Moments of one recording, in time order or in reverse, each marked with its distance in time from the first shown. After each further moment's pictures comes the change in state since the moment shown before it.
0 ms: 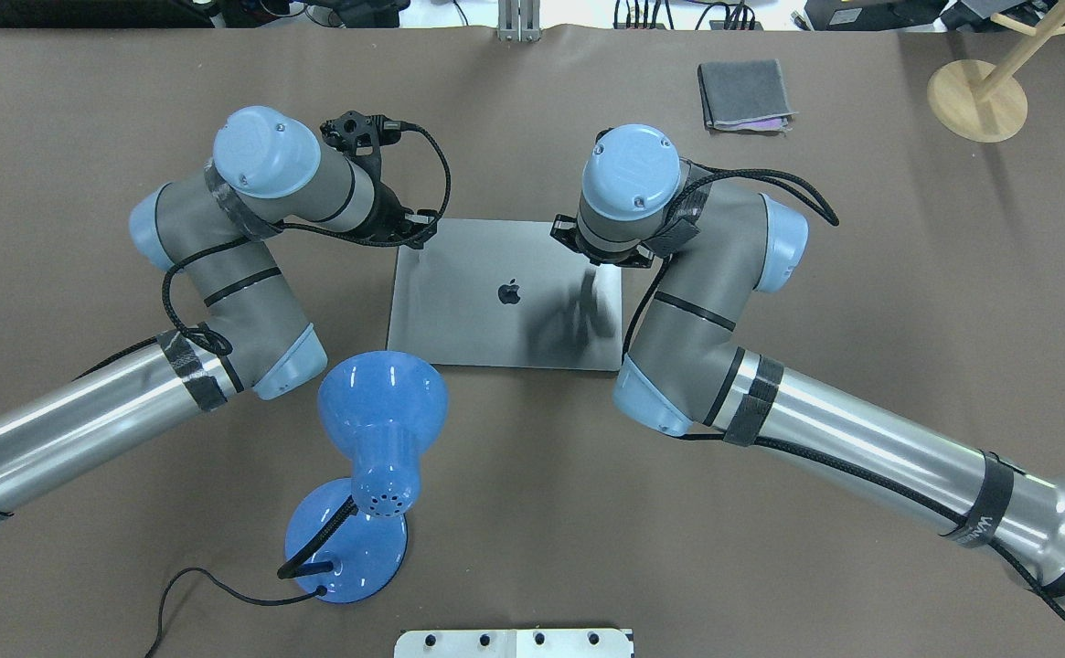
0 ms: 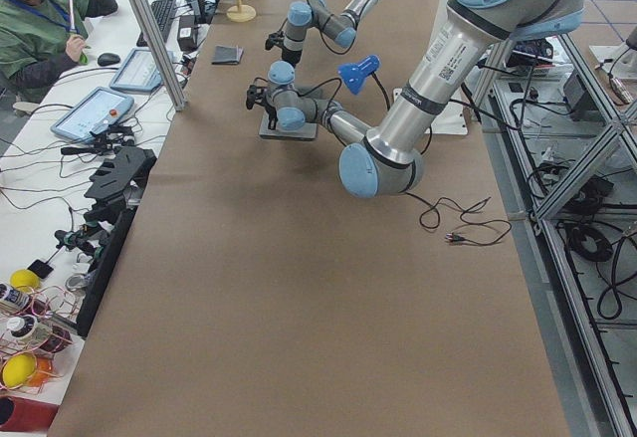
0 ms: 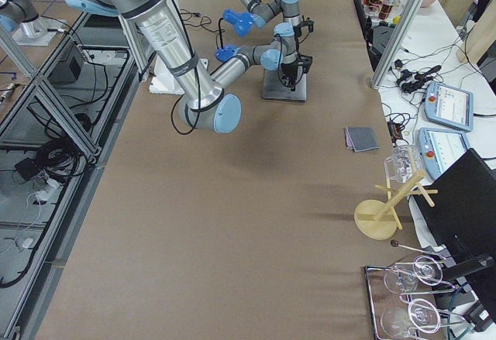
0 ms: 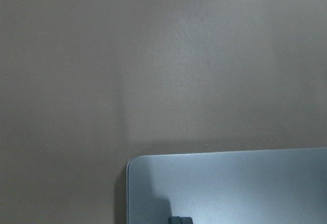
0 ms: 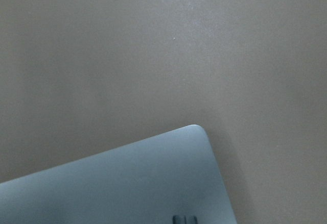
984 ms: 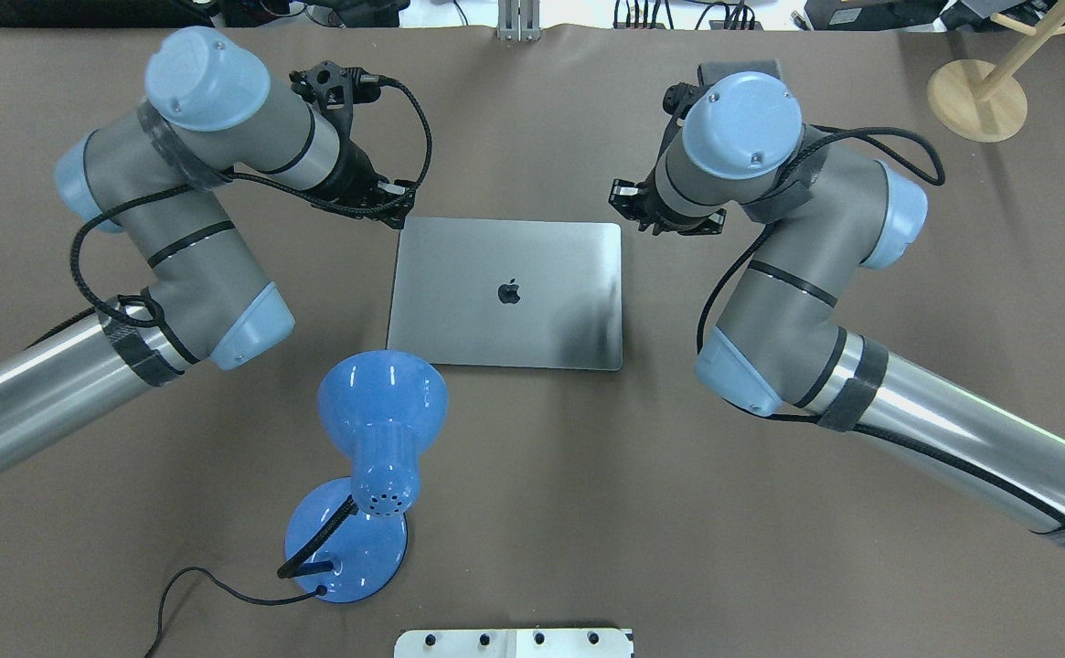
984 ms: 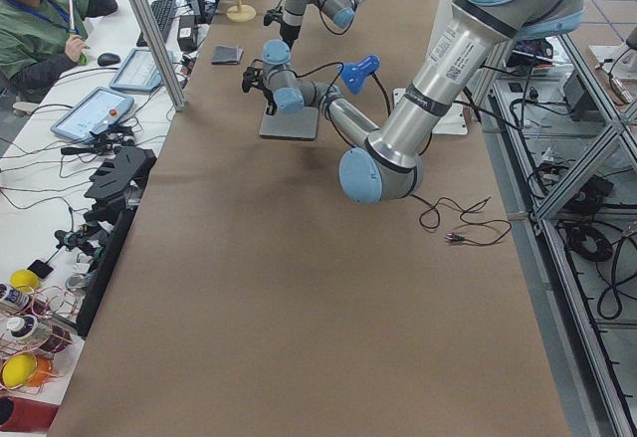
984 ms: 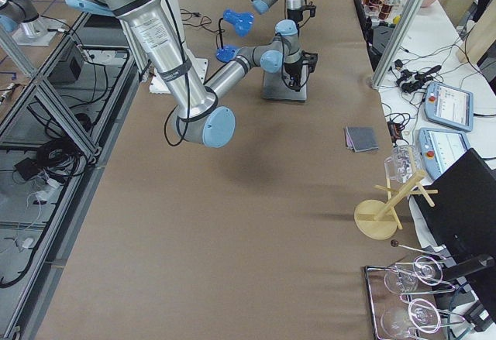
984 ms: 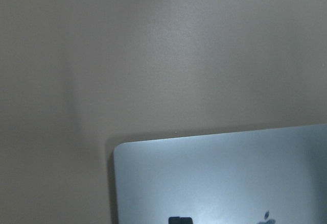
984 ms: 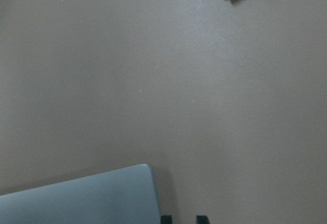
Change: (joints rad) left arm -0.093 0.061 -0.249 0.233 -0.153 0.162; right arm 0.113 -0.159 0.231 -0.025 0.078 -0.133
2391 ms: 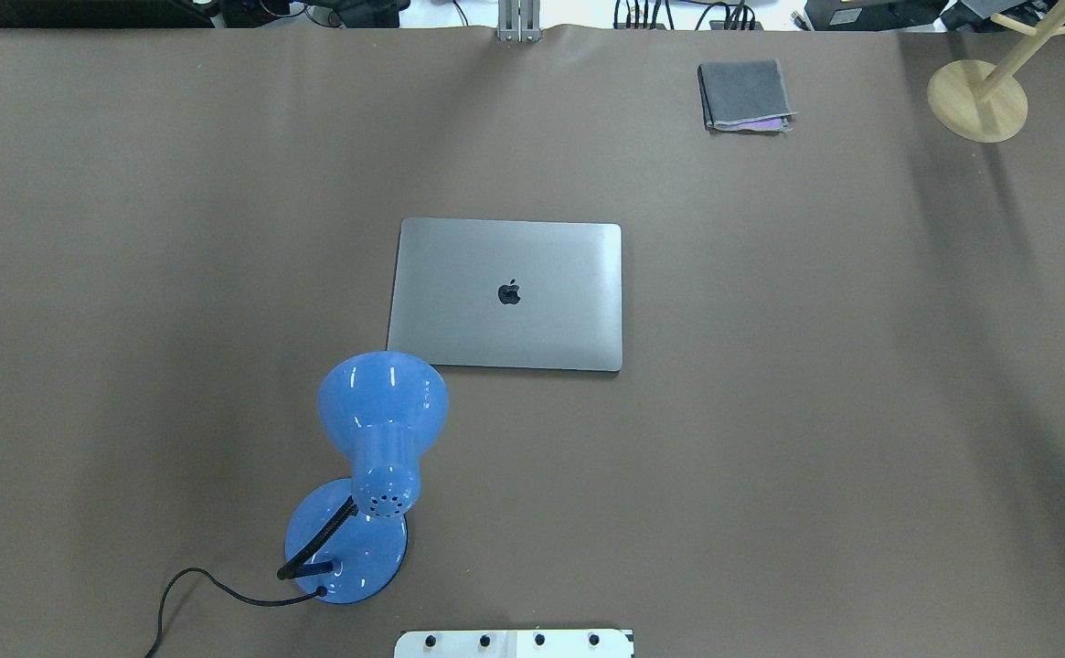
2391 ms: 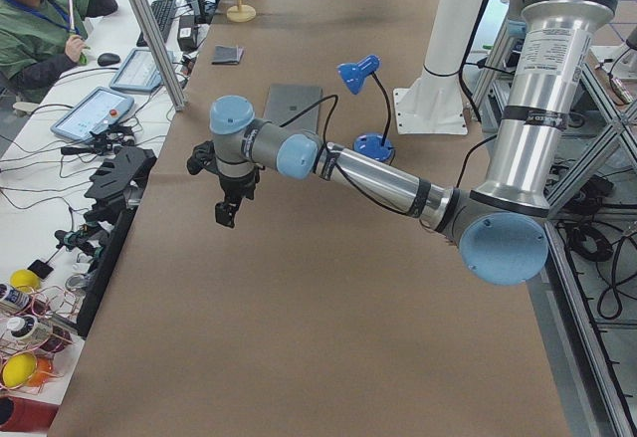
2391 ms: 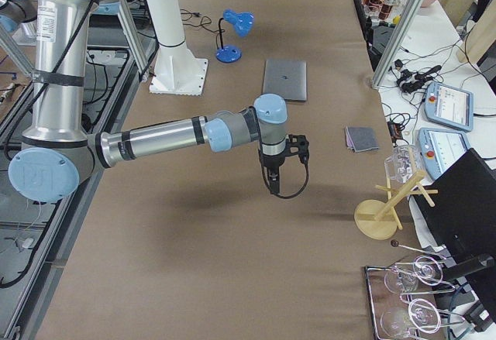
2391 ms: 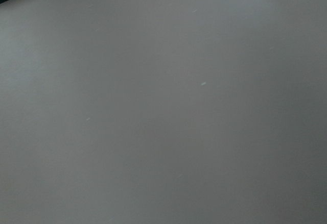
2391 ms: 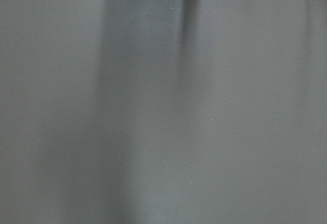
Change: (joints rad) left arm -0.662 0.463 -0.161 0.432 -0.221 1.058; right arm 0.675 -0.754 0.302 -0.145 0.383 -1.185
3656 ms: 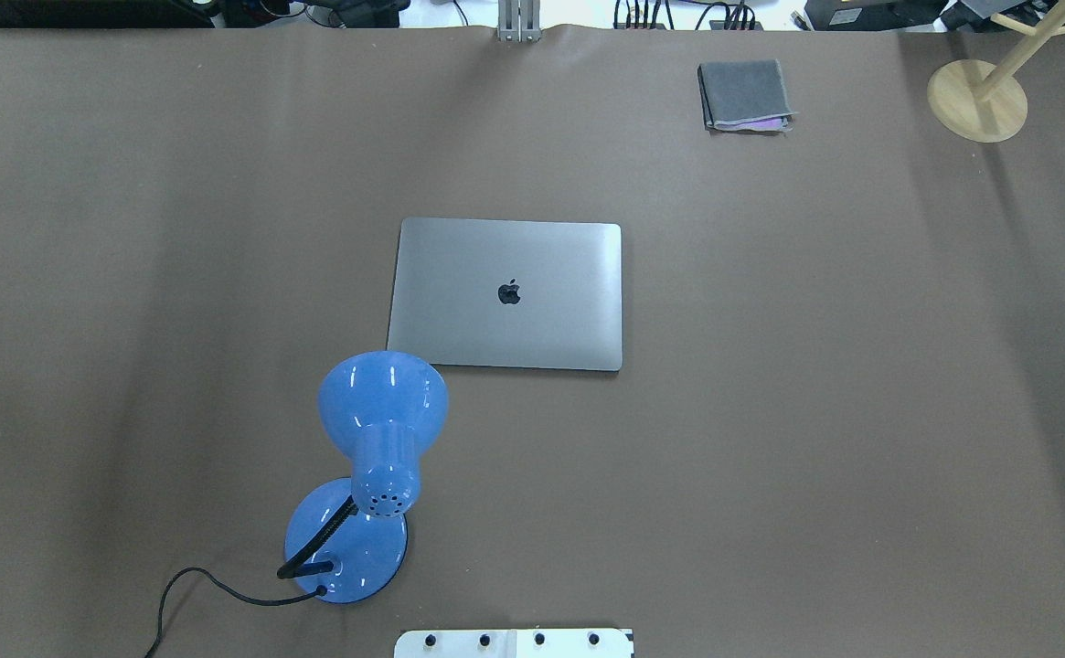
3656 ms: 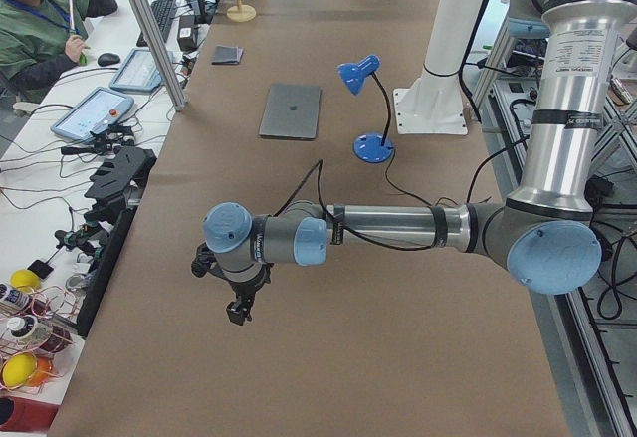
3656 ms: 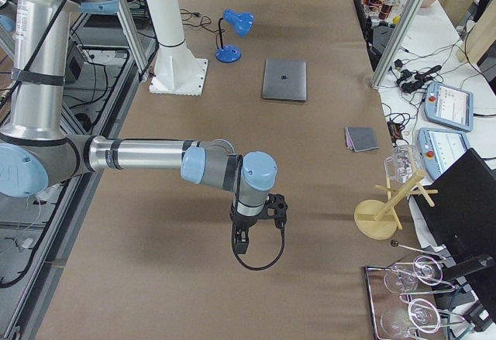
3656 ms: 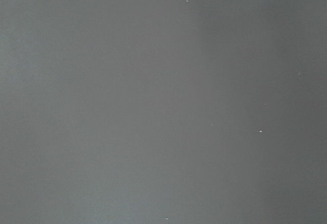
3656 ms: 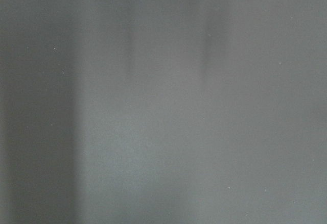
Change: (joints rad) left arm -0.112 0.075 0.205 -0.004 -0.018 0.255; right arm 0.179 -0.032 -0.139 -0.248 -0.011 -0.365
